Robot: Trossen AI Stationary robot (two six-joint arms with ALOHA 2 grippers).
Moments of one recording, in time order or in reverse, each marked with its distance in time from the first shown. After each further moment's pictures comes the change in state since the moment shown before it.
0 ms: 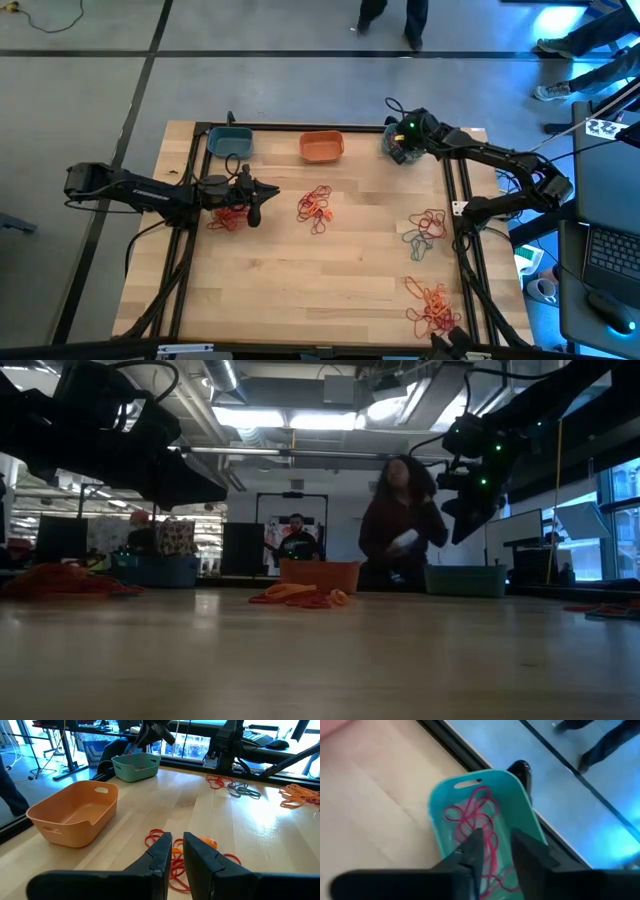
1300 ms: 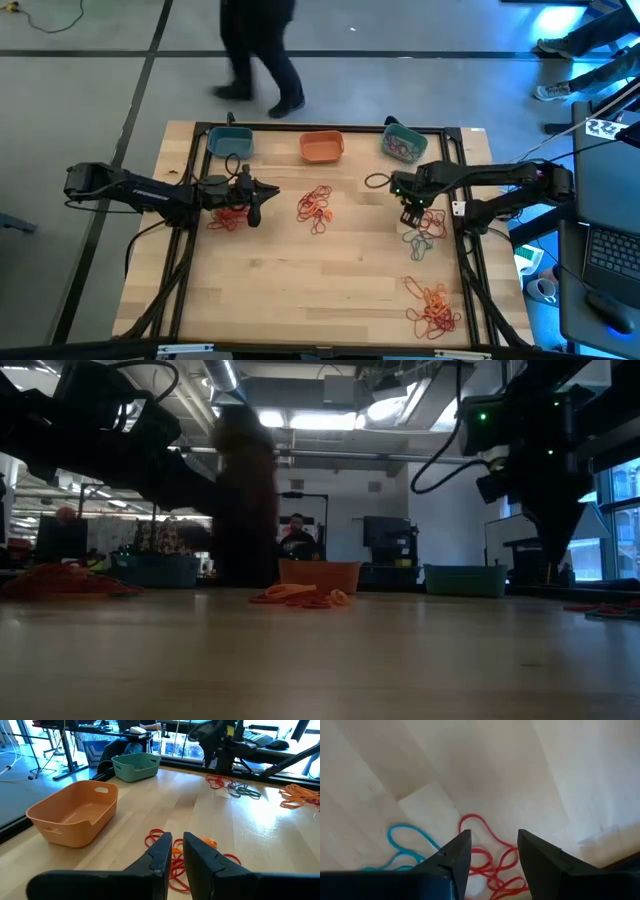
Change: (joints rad) left arm 0.000 0.000 0.000 0.000 0.000 -0.002; right arm 0.604 -0.016 0.001 -0.709 -0.232 0.461
